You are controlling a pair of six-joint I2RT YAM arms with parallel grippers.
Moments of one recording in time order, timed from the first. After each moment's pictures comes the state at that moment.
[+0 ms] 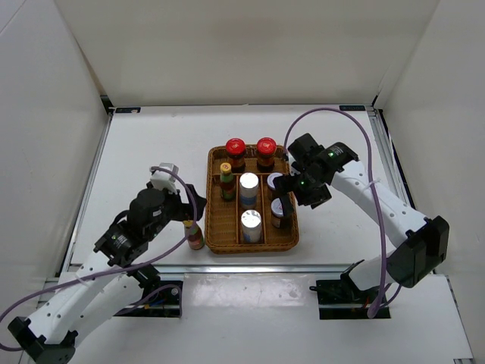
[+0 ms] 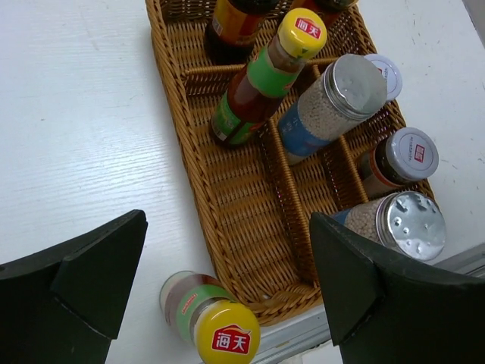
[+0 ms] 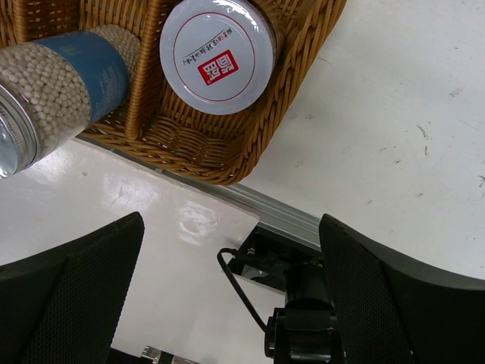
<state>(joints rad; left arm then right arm) -0.66 0.62 0.70 -0.48 -0.21 -0.41 0.63 1.42 1.37 -1.26 -0.11 0.21</state>
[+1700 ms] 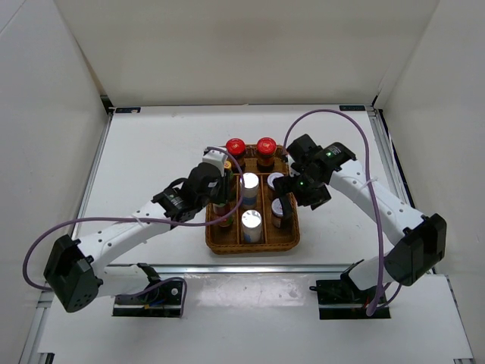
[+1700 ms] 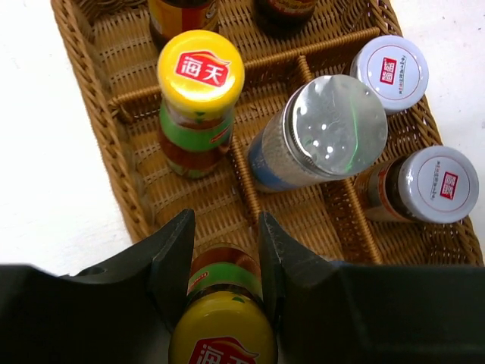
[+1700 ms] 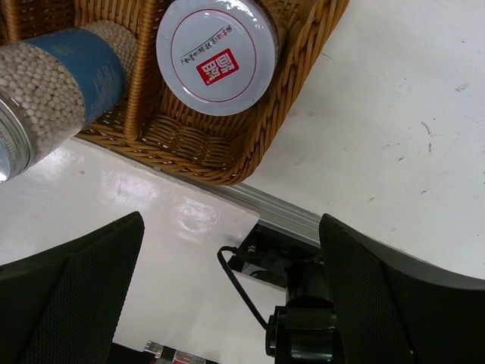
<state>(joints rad) -0.80 1.19 0.89 -0.29 -0.29 -0.39 0.63 1.43 1.36 -1.26 -0.12 0.21</state>
